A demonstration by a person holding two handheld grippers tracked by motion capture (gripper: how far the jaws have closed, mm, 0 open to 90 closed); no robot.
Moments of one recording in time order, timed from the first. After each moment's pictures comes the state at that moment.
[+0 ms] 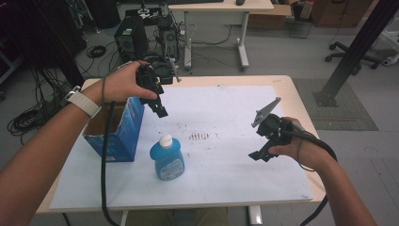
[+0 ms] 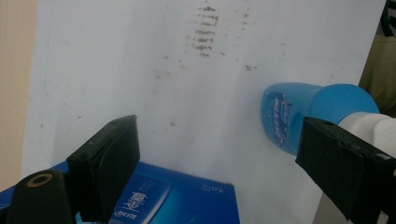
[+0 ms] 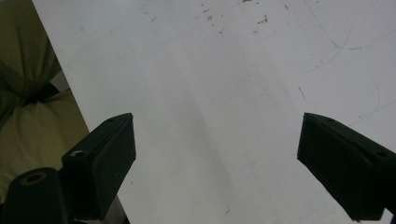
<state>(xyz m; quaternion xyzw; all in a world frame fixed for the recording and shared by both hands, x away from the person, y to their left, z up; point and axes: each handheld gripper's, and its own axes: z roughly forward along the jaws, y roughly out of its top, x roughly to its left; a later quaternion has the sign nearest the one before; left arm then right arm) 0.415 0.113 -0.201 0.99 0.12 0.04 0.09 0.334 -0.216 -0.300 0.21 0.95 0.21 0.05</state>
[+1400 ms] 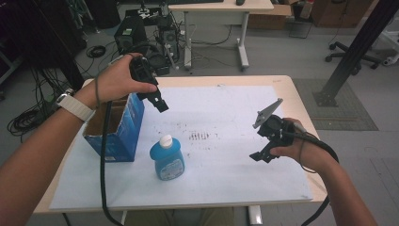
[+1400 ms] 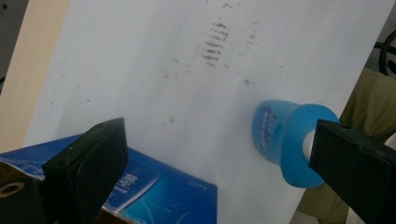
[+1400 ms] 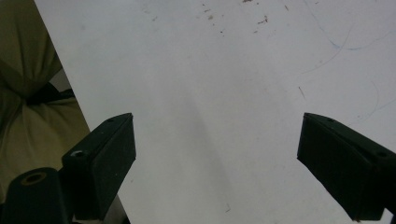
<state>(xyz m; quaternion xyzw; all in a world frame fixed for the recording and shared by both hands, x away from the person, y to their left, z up) 0.400 0.119 -0.168 0.97 0.21 0.06 0.11 0.331 -0.219 -0.301 0.20 0.95 0.21 0.05</state>
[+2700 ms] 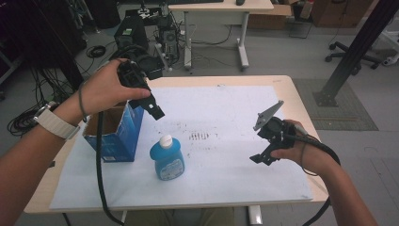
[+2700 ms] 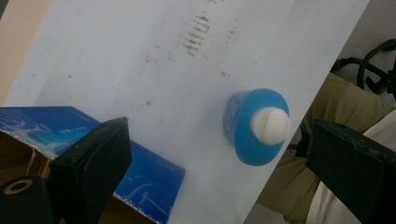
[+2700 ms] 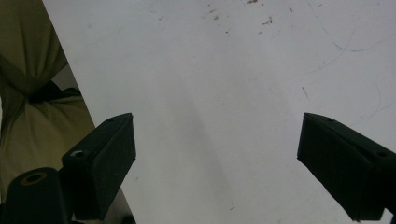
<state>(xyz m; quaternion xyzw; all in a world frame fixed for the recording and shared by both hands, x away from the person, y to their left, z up) 0.358 0.125 -0.152 0.96 0.25 0.05 0.12 0.324 -0.219 -0.299 0.20 0.95 0.21 0.06</state>
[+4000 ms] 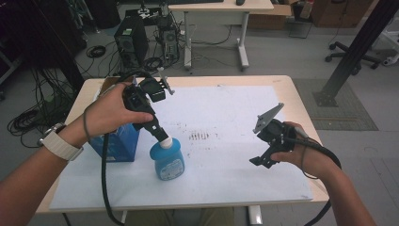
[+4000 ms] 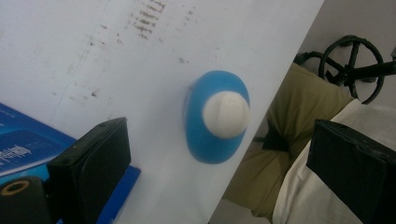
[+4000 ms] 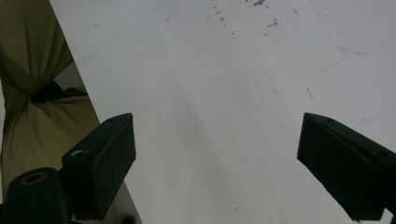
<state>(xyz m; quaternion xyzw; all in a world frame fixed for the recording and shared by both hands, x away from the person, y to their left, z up) 0.340 0.122 -0.191 0.96 0.26 -0.02 0.13 0.316 -0.217 -0.297 0.19 0.95 0.22 0.06</state>
